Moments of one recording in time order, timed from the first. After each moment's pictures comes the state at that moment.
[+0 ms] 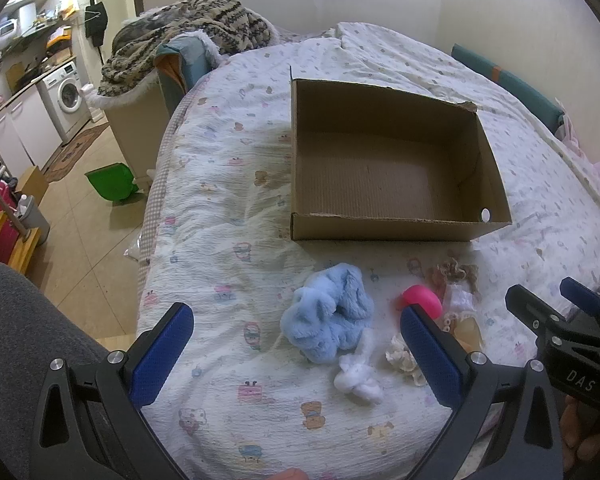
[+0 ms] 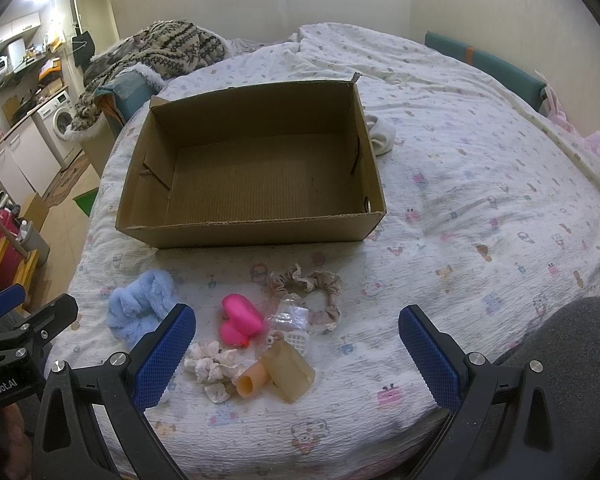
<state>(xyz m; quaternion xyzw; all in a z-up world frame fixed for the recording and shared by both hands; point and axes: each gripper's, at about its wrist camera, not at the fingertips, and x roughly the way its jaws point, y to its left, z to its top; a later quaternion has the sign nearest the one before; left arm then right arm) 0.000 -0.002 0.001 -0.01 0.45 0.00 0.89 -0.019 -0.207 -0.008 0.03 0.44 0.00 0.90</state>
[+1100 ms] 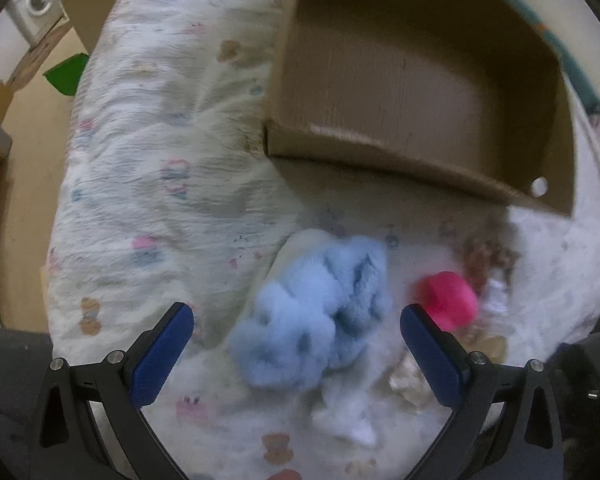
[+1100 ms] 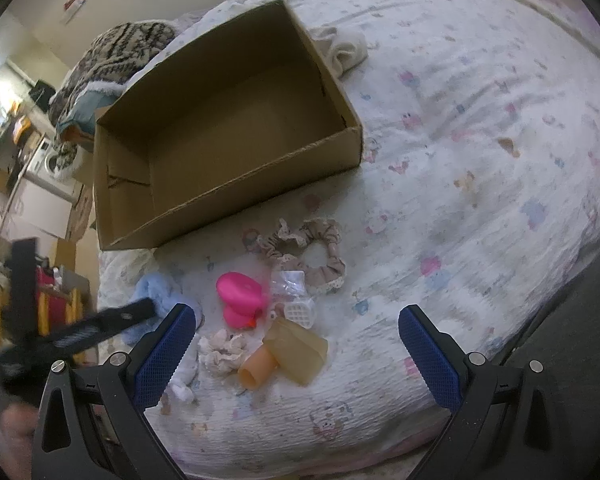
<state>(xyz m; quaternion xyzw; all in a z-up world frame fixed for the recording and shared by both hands) 0.094 -0.008 -0.101 -0.07 0.64 -0.01 0.77 0.006 -0.258 -0.057 0.23 0.54 0.01 0.81</state>
